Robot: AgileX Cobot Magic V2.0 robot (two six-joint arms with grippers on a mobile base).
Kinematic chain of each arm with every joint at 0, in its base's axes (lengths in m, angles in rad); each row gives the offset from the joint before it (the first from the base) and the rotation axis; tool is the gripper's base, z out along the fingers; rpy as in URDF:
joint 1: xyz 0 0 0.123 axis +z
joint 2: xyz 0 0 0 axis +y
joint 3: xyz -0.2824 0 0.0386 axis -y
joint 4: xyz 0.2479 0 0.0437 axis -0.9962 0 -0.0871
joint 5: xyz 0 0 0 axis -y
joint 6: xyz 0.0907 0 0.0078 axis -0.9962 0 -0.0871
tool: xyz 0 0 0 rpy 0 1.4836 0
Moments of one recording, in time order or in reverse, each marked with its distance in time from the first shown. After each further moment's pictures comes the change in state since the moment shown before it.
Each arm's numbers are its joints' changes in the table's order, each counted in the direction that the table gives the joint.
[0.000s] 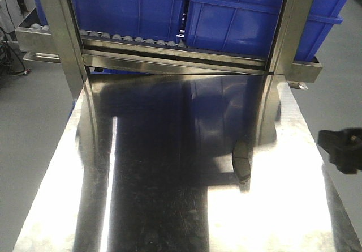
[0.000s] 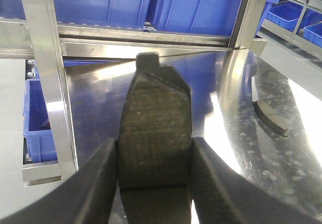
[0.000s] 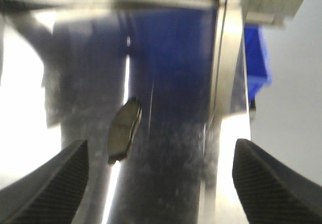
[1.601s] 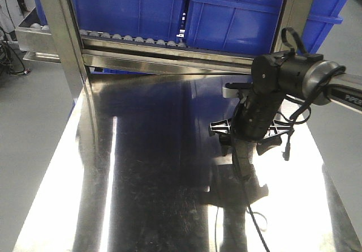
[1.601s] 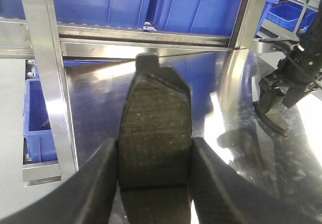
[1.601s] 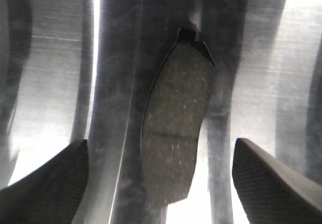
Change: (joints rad) left arm 0.000 0.000 0.000 0.000 0.000 -0.001; right arm 0.244 1.150 0.772 0.120 -0.436 -0.341
